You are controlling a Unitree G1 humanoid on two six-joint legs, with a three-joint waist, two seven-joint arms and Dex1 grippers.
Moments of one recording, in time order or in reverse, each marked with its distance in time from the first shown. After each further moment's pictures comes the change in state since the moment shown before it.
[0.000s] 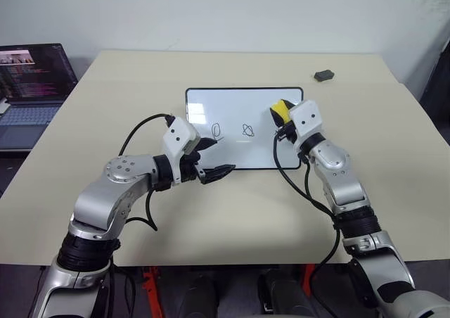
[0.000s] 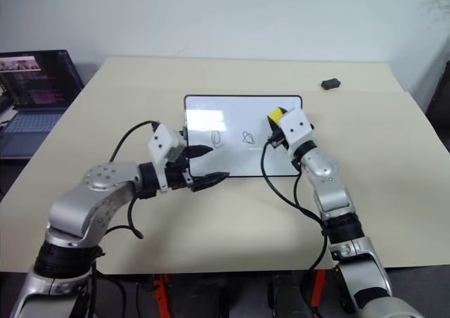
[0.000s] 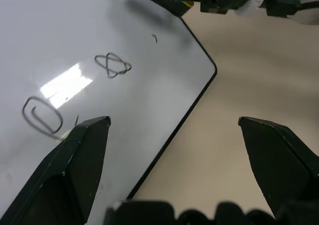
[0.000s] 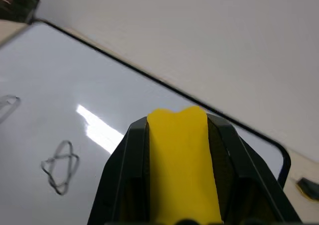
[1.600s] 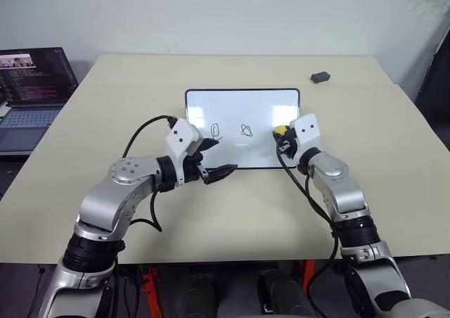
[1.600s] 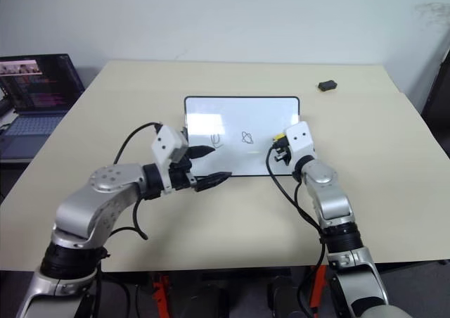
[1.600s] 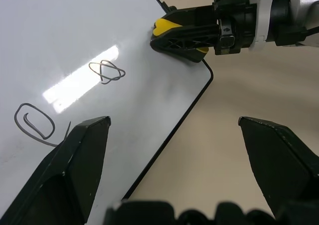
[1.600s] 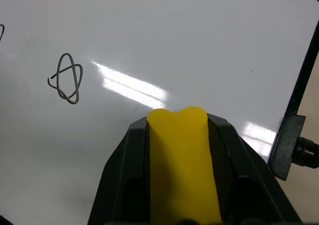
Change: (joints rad) left arm 0.001 -0.034 -0.009 0.001 0.018 -0.004 0.026; right arm 0.054 0.045 -0.038 -0.135 0.094 0.357 0.000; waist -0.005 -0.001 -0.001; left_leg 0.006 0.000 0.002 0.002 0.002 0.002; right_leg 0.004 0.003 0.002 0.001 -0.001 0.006
